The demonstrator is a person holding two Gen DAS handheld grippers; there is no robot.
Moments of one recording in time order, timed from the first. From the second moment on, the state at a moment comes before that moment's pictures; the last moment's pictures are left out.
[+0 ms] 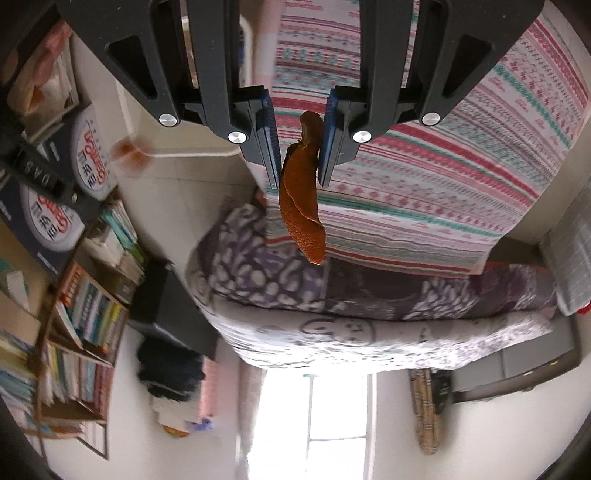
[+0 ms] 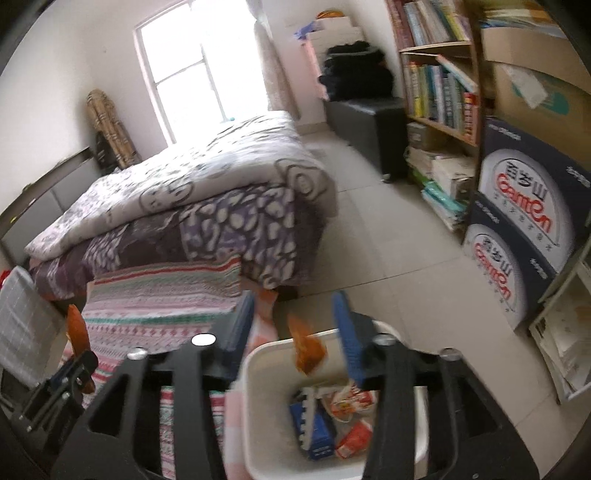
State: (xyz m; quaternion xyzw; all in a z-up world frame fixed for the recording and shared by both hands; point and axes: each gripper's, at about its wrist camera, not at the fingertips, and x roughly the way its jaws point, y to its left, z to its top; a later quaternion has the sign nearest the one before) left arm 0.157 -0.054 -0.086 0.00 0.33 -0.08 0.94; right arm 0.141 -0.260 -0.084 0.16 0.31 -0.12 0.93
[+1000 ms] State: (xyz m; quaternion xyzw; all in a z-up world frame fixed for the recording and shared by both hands) left arm 0.107 -0.154 -0.100 0.05 0.36 -0.22 0.91; right arm 0.064 -0.346 -0.059 0.18 0.23 -0.25 0.92
